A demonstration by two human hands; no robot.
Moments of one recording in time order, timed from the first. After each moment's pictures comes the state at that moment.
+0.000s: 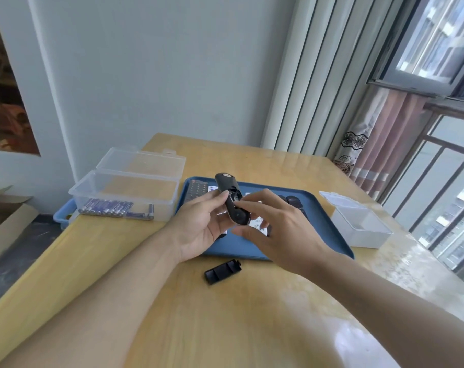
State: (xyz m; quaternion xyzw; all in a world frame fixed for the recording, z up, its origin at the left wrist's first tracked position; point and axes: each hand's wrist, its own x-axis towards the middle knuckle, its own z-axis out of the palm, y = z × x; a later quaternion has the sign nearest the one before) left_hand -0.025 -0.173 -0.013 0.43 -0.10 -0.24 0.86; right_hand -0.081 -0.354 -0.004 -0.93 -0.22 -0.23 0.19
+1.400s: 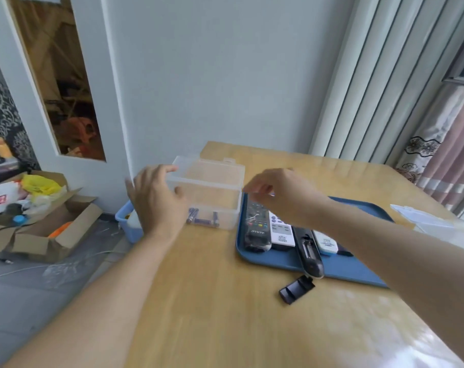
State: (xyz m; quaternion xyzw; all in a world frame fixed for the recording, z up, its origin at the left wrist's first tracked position) left_hand 0.034 -0.022 -0.035 0.84 0.08 0.41 0.34; right_hand 0.000 -0.250 0.050 -0.95 -0.22 -0.10 0.18
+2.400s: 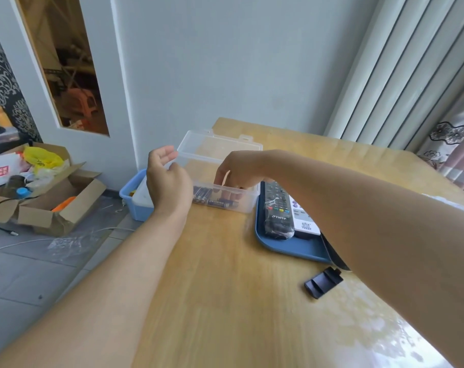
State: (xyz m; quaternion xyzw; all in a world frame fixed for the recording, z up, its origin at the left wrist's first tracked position) left_hand 0.039 -0.022 -0.036 0.67 0.19 0.30 0.65; right_hand 0.090 -0.157 0.029 -0.96 -0.21 0.18 0.07
